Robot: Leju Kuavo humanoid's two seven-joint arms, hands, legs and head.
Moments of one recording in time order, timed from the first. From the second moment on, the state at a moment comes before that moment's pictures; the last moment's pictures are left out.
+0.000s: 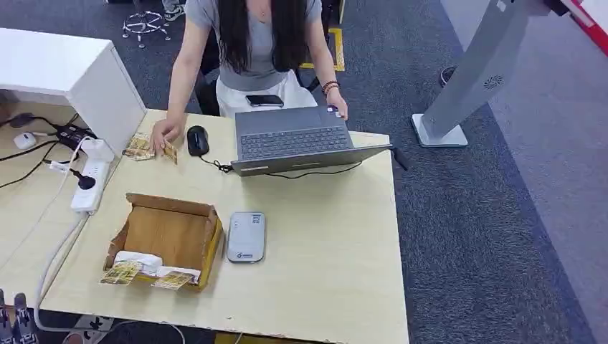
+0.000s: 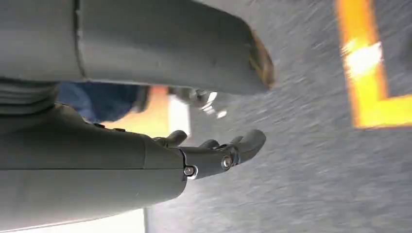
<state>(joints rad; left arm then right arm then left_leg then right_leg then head) 0.40 -0.38 0.69 -1.85 0.57 -0.78 -0.43 0.06 0.10 -0.27 -0.13 0.30 -0.15 0.14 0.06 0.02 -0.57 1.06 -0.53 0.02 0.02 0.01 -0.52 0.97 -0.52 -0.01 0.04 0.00</state>
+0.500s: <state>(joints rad) 0.36 -0.37 0.71 -1.95 0.80 -0.65 -0.23 0.01 0.12 -0.26 -0.15 0.31 -0.14 0.18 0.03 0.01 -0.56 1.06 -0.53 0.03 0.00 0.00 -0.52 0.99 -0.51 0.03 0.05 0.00</state>
